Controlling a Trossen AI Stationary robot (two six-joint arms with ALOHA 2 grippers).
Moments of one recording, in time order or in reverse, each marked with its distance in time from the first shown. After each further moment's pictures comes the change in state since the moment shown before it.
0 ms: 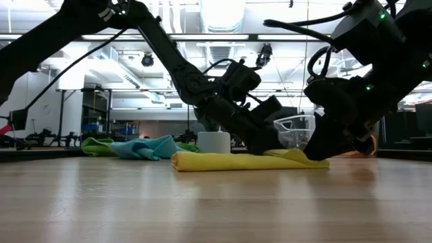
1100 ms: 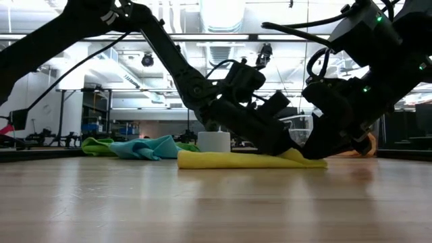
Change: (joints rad) left arm -0.027 0.050 0.028 0.111 0.115 -0.055; right arm -0.003 0.001 -0.002 0.021 0.022 -0.024
